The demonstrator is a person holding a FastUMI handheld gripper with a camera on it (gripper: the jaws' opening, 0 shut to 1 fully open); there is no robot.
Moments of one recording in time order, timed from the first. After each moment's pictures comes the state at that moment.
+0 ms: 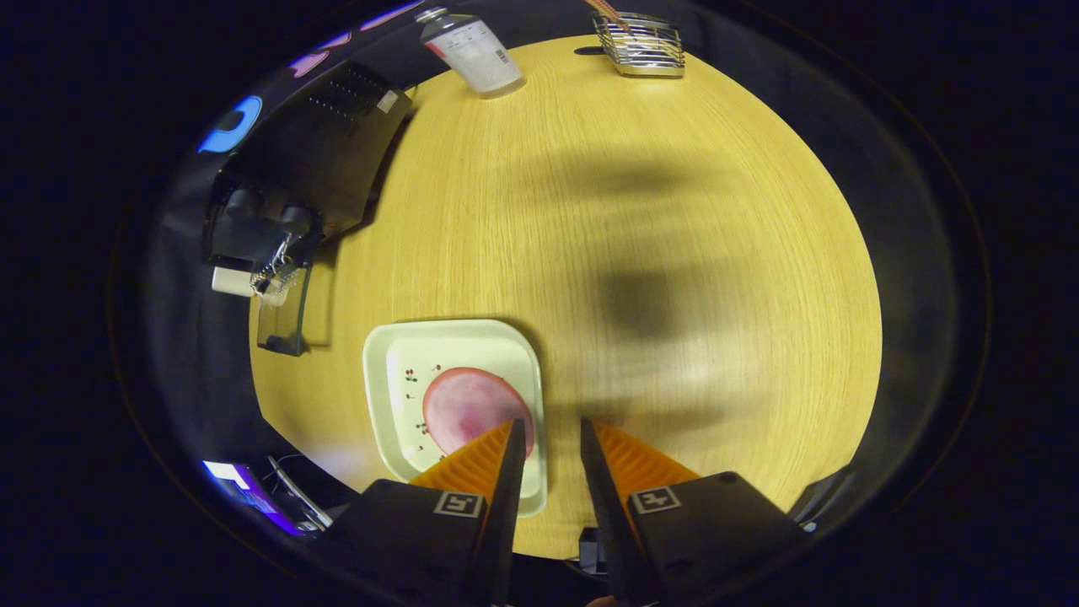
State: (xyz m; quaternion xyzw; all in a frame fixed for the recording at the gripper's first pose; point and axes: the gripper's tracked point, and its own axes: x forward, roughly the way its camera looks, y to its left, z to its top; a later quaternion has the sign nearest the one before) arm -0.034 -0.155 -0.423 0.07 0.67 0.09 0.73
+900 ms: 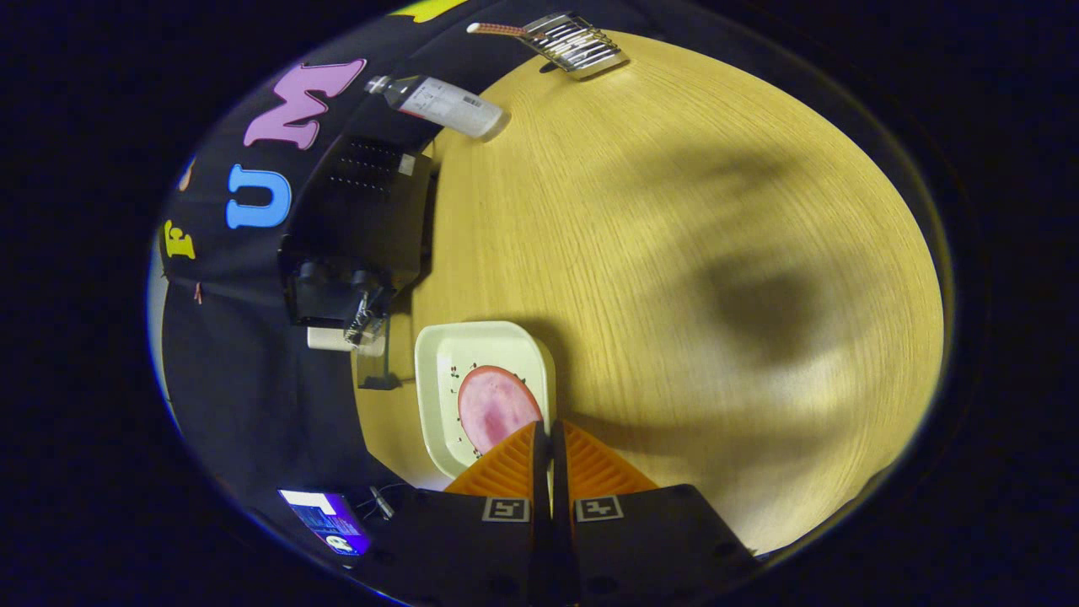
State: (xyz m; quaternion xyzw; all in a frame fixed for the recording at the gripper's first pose) arm -0.029 -0.171 -0.378 0.33 0.58 0.17 0.72
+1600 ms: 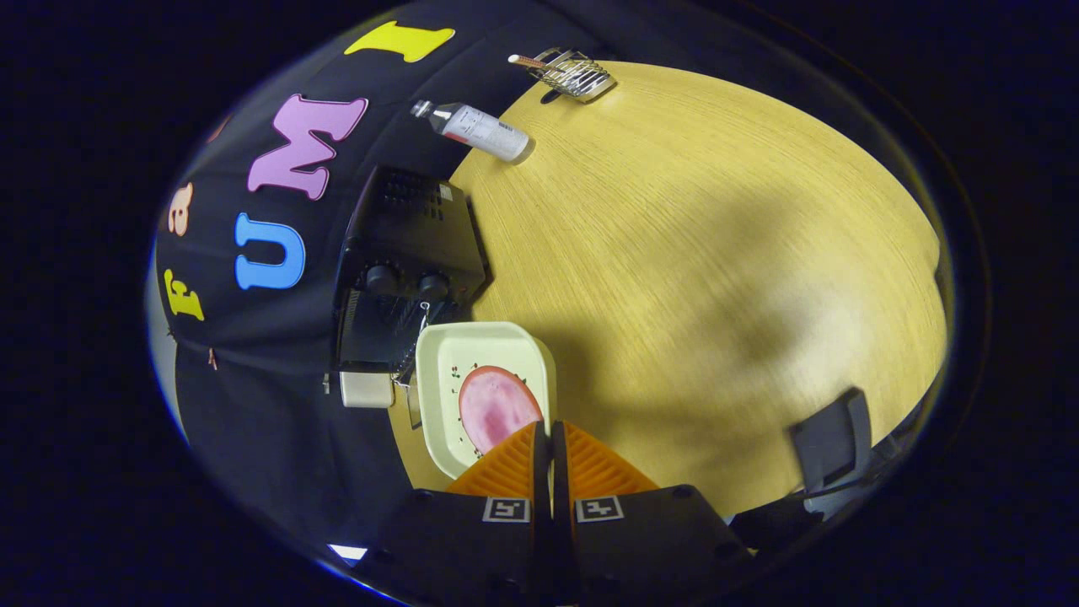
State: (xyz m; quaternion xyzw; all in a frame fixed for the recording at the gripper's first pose) arm -0.054 -0.078 -0.350 0.41 0.53 0.05 0.74
